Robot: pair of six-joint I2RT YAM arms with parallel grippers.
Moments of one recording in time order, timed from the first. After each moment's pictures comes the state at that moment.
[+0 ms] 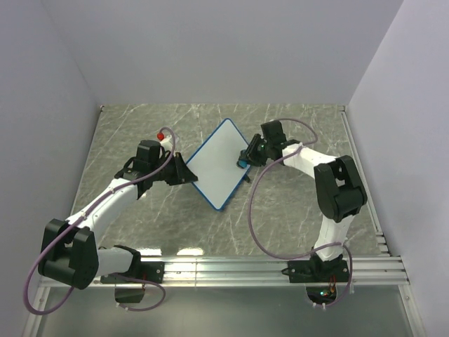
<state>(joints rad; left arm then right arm) -0.32 1.25 0.79 -0.22 0.50 -0.52 0.38 1.83 1.15 -0.16 -0.25 0.84</state>
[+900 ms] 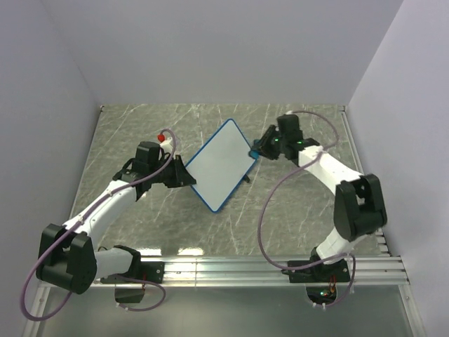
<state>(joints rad) -0.32 1.22 0.79 -0.28 0.50 -0.46 0.34 1.67 1.18 -0.24 -0.18 0.84</state>
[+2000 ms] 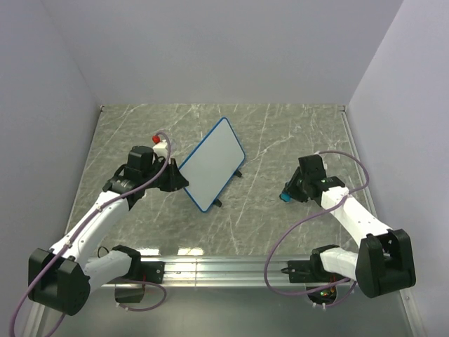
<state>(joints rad) -0.32 1.06 0.77 -0.38 0.42 -0.32 0.22 1.17 0.68 -0.49 0.03 0.76</state>
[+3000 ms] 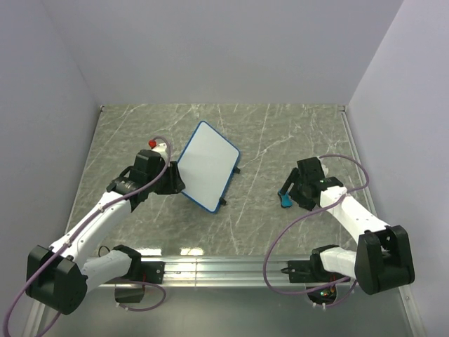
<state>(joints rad) -0.40 1.06 0.77 -0.46 0.11 -0.41 0.22 1.19 0.66 -0.55 0.09 0.76</state>
